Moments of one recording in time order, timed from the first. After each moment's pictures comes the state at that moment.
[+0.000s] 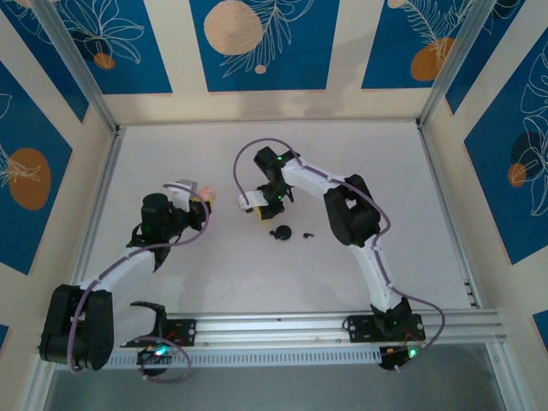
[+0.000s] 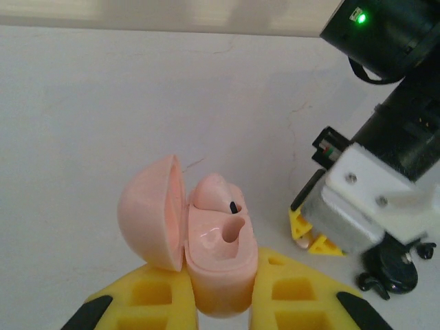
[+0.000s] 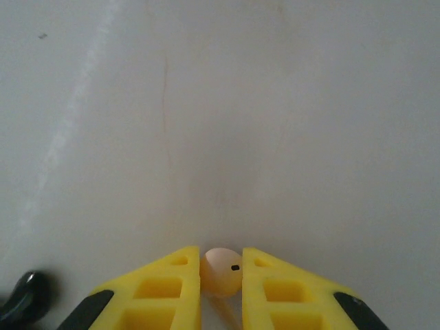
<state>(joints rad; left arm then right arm) -0.16 1.14 0.42 0.33 0.40 -0.13 0.61 2.30 1.85 -0.98 -0.39 -1.30</state>
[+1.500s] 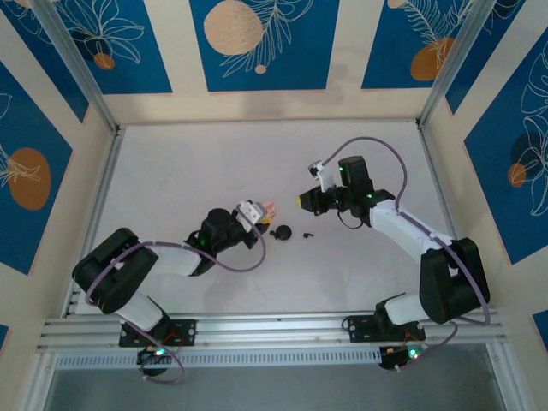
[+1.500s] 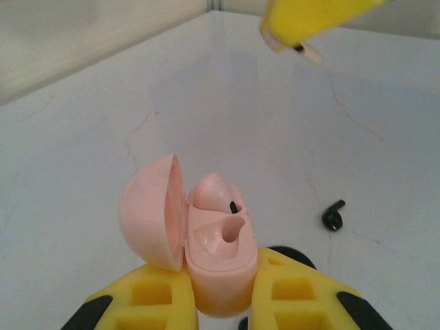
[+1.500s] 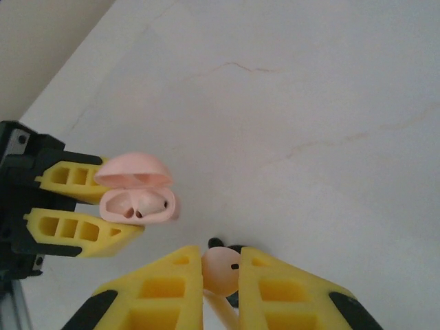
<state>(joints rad) -0.72 1.55 0.47 0.81 0.14 0.12 0.34 1.39 0.88 -0.24 -0.60 0.10</state>
